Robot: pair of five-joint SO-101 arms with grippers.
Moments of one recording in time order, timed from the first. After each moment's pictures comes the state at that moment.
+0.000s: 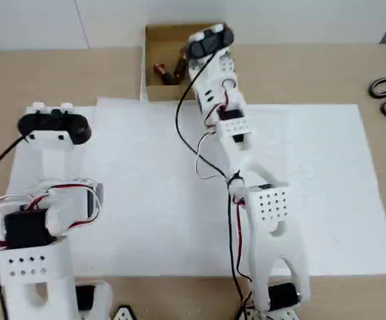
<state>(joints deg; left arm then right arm) -10.5 -51.6 34.6 89.3 -1.0 -15.2 54.9 -34.4 -3.8 5.4</state>
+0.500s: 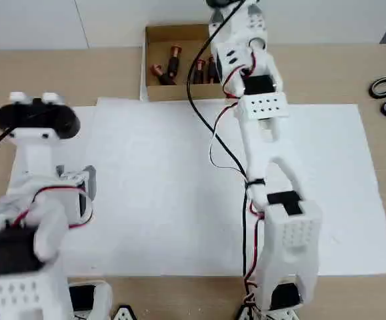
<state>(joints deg) -10.5 -56.9 26.0 89.3 -1.0 -12.3 29.5 -34.4 21.5 5.4</state>
